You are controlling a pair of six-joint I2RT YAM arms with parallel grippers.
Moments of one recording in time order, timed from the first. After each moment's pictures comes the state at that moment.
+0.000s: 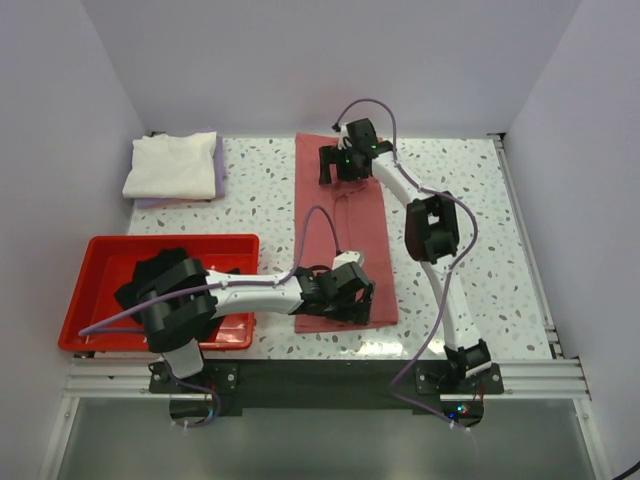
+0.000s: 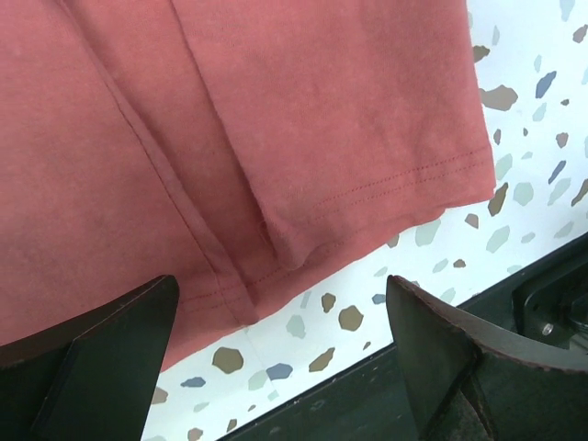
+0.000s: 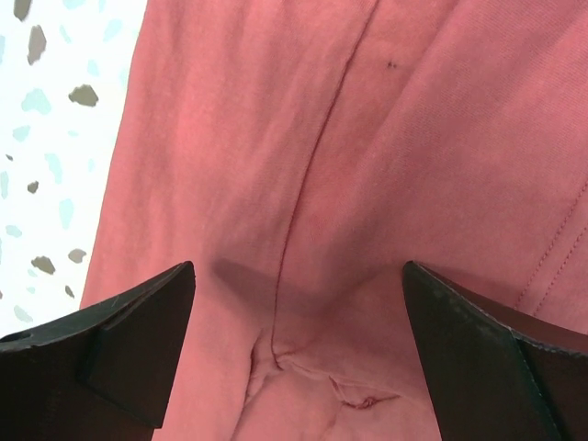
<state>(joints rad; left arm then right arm) -1.15 1.72 1.01 -0.32 -0.12 -0.91 0.38 2.59 2.34 -0.58 -0.22 0.18</state>
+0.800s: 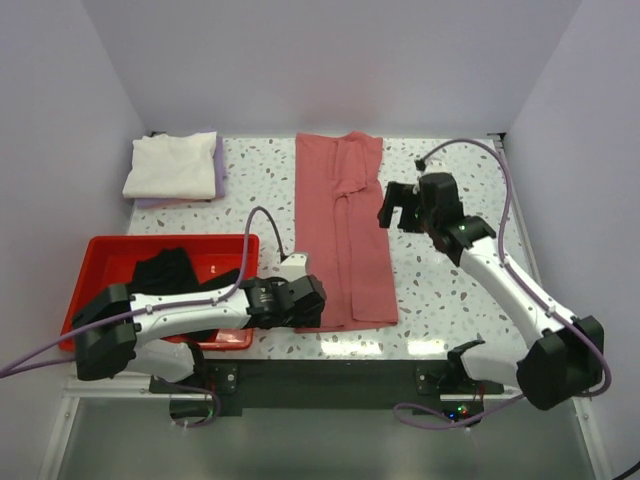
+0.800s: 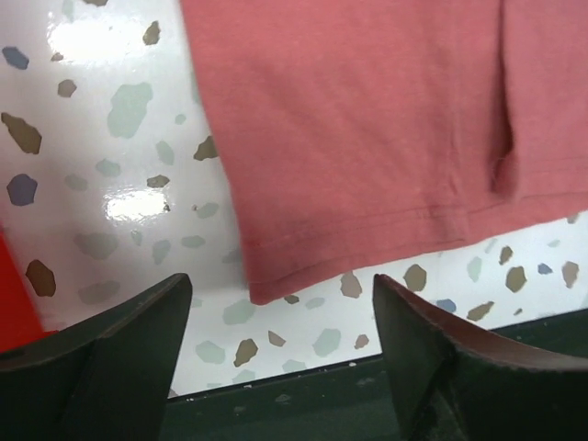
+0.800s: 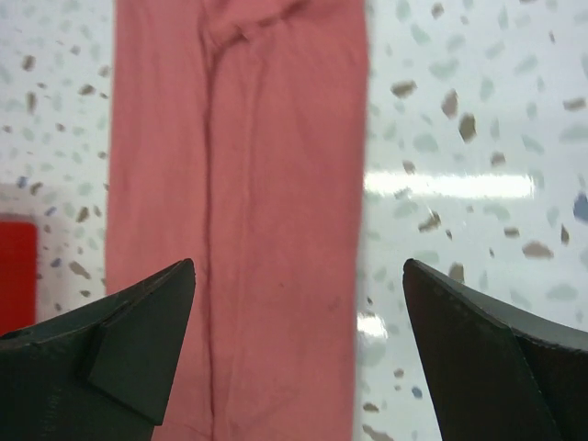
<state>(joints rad) -1.16 1.32 0.80 -0.62 -0.38 -1.03 0.38 1.26 1.07 -0.42 0.08 0.39</state>
